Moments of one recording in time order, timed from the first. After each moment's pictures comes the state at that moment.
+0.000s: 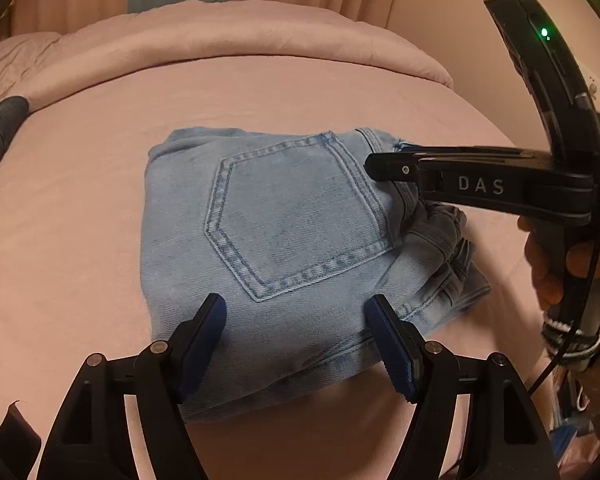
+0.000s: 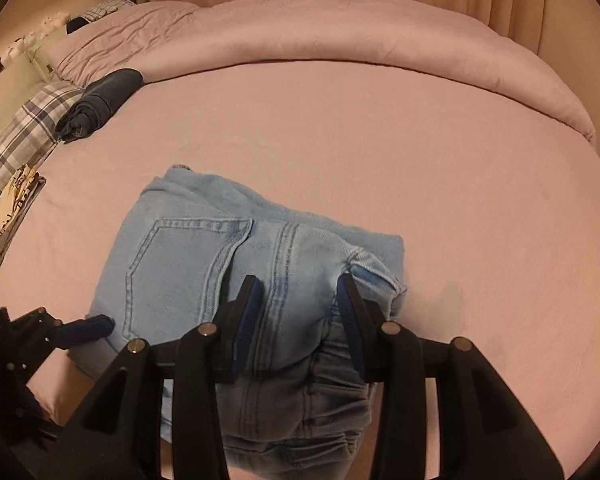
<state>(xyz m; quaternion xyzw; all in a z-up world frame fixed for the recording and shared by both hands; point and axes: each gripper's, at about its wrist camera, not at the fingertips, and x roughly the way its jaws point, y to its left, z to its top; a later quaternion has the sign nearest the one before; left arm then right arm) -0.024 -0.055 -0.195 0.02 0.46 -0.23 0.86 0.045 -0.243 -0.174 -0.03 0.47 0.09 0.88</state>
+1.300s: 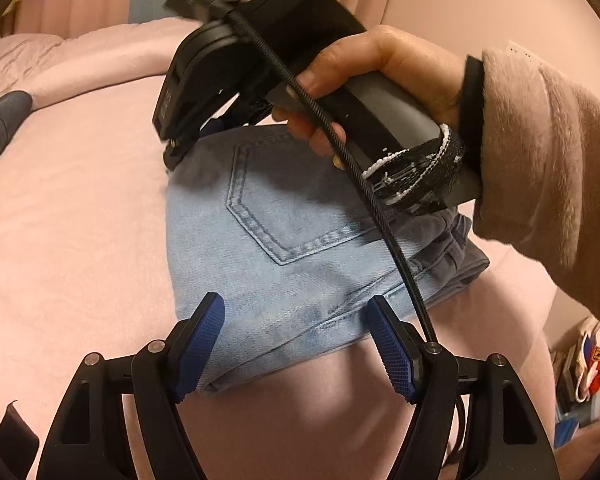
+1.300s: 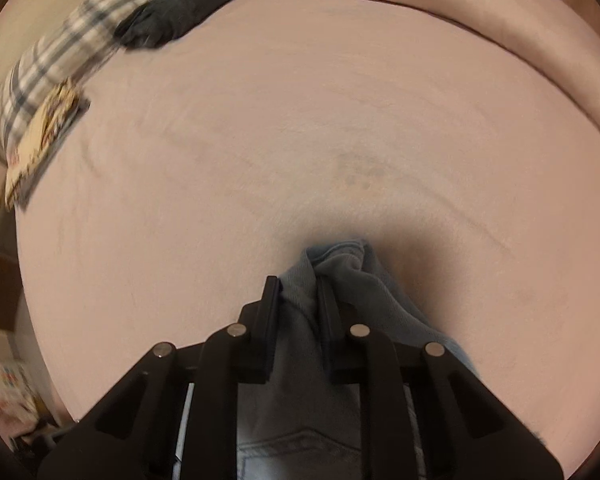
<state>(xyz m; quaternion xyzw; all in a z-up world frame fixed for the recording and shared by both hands) -0.050 -0.017 -0.200 0.00 0.42 -0.26 0.87 0.170 -0.074 -0.220 -0.09 0.58 0.26 0.77</state>
